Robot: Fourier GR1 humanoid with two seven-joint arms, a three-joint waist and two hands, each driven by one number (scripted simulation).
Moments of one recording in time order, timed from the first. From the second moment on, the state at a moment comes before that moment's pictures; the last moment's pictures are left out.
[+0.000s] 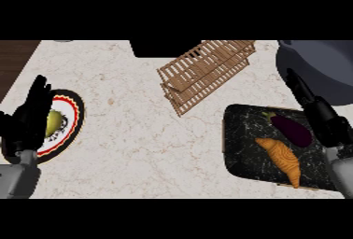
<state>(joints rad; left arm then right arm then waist) -0.18 0.42 0.01 -1.38 0.28 0.25 0.04 -0.24 -0.54 0.19 -1.42 -0.13 -0.06 -0.06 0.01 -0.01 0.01</state>
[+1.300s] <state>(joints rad) -0.10 0.32 -0.13 -1.29 0.31 0.12 0.22 -0.63 -1.01 0.21 -0.75 0.04 0.69 -0.51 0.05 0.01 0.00</state>
